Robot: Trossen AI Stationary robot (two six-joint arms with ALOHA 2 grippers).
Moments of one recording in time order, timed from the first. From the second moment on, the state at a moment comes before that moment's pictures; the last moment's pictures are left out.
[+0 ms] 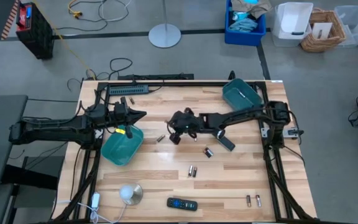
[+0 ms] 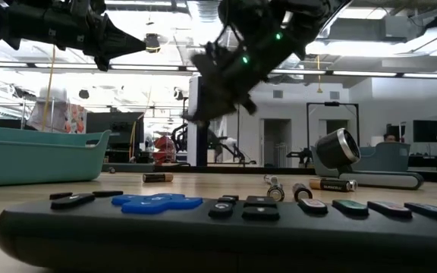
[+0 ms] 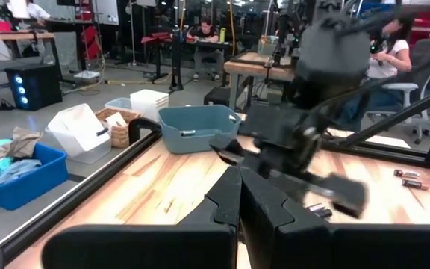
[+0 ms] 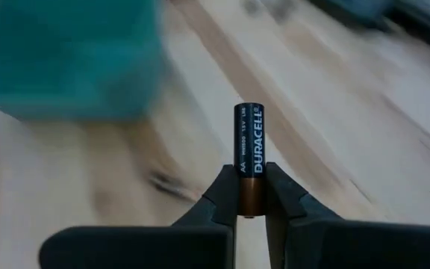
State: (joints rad) left arm 0.20 0.64 0.37 0.28 -0.09 -0.05; right arm -0.03 1.88 1.22 0.05 0.26 0.33
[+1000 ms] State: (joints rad) left arm 0.20 0.39 0.37 0.14 -0.22 -0.07; right arm 0.05 2.46 1.95 0.22 0.05 0.21
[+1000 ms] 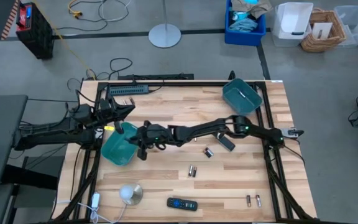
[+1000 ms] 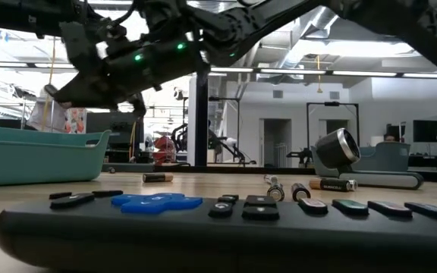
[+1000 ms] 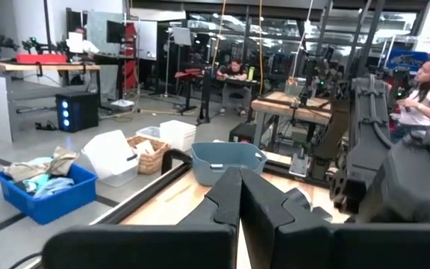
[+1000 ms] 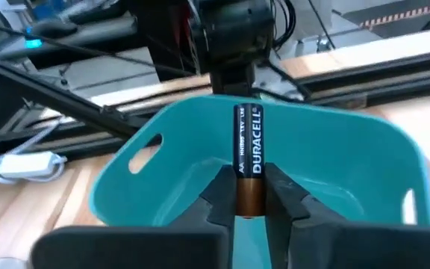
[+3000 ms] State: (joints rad) left arm 0.20 1.17 0.52 0.44 -0.11 -0.14; right arm 0.02 1.06 0.39 0.78 0.53 -0.03
